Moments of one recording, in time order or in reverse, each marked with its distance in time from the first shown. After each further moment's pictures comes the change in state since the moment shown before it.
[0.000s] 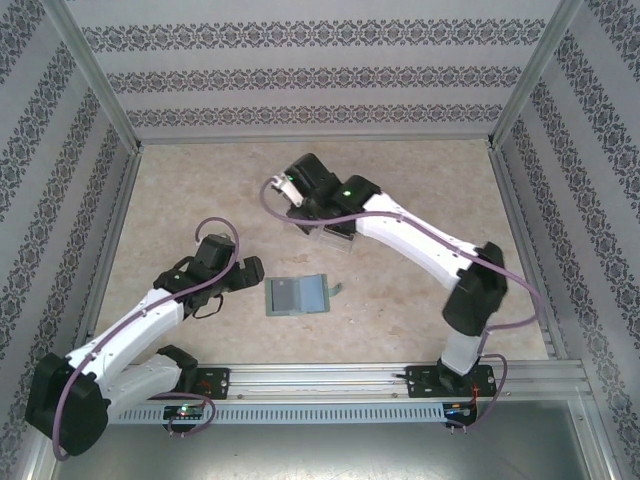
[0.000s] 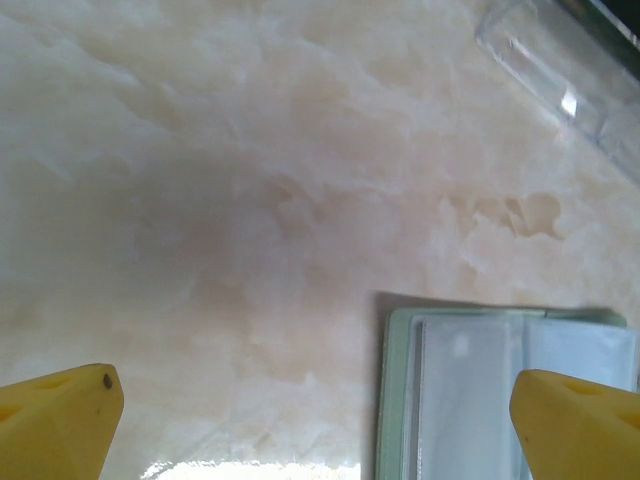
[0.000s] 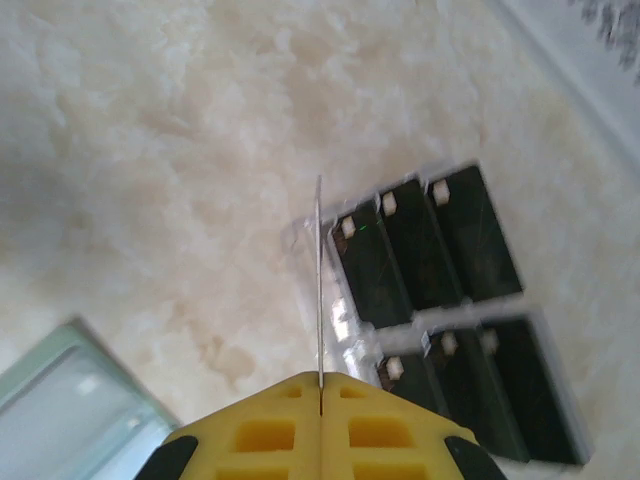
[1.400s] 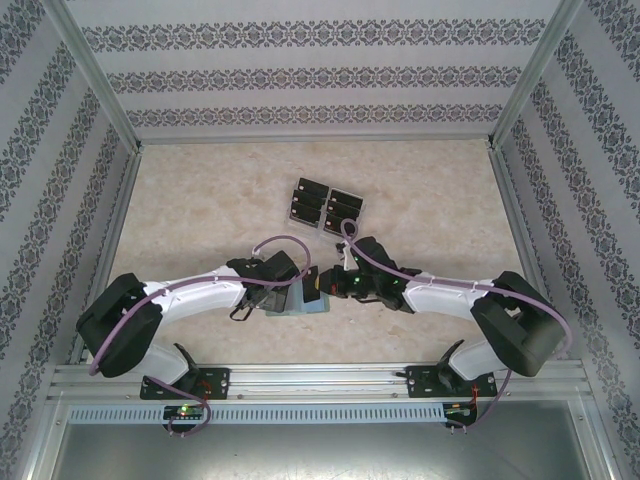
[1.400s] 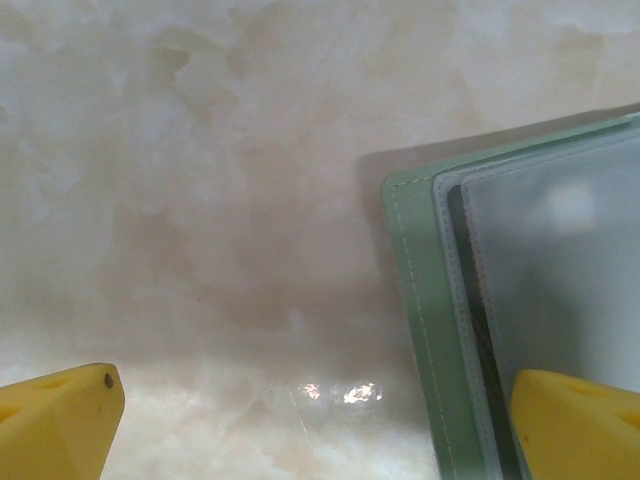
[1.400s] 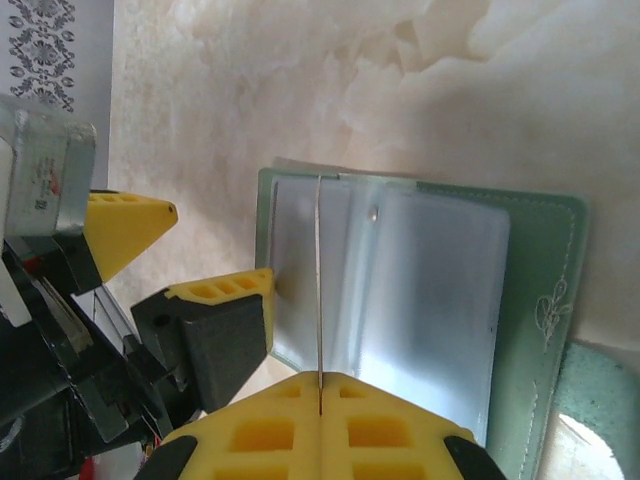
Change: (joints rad) left arm -0.343 0.459 0.169 -0.160 -0.293 0.039; right arm -0.074 -0.300 -1.120 1.025 -0.591 1.011
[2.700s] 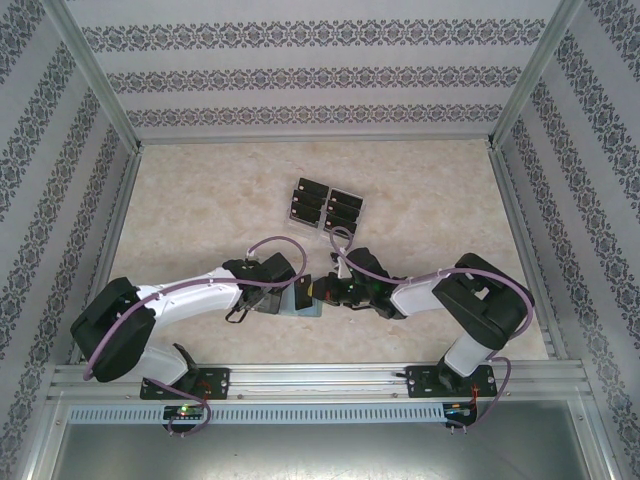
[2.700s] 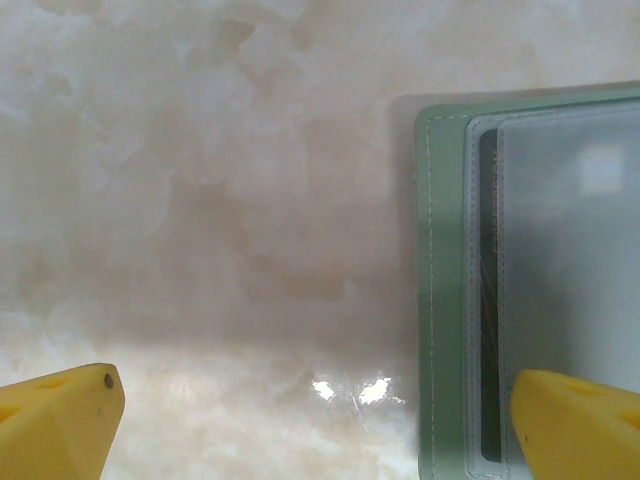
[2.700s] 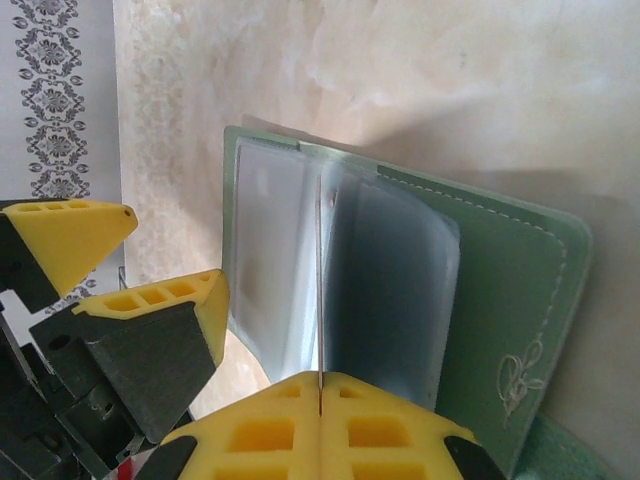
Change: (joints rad) left arm 0.000 -0.036 -0.013 -0.057 -0.032 -0.028; right arm 0.031 0.201 -0.066 0.332 -0.043 0.134
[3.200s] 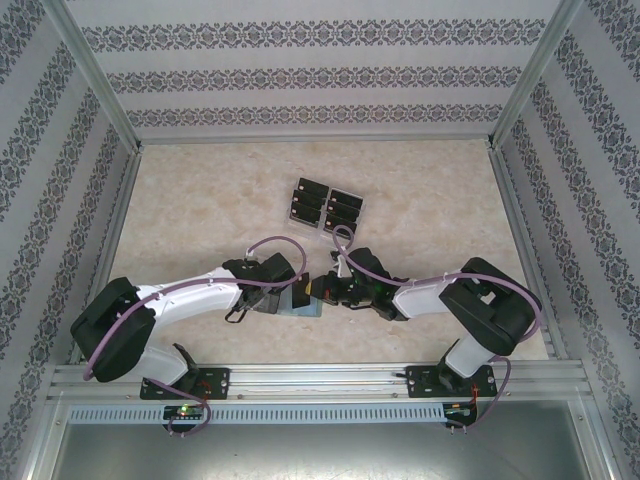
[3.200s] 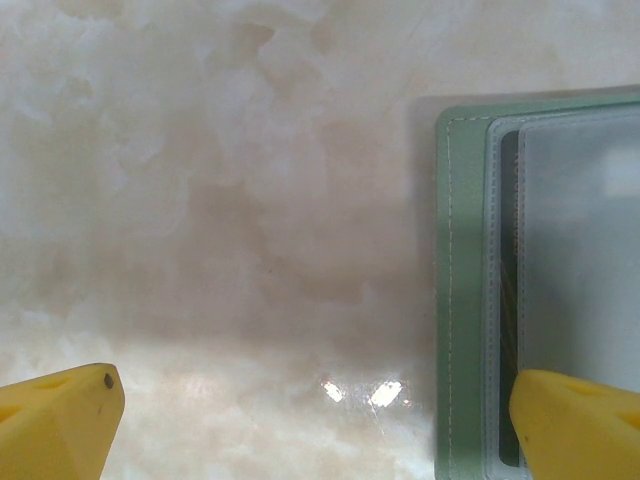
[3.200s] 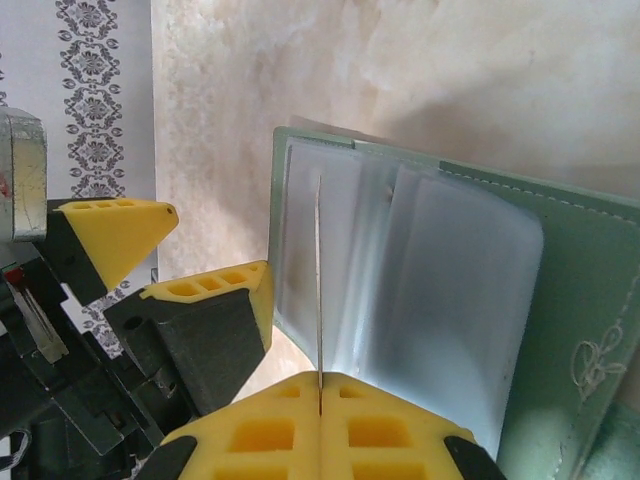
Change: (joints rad) left arm 0.003 0.000 0.001 -0.007 -0.015 0.001; right arm 0.015 -0.045 -0.008 0.016 0.009 0.048
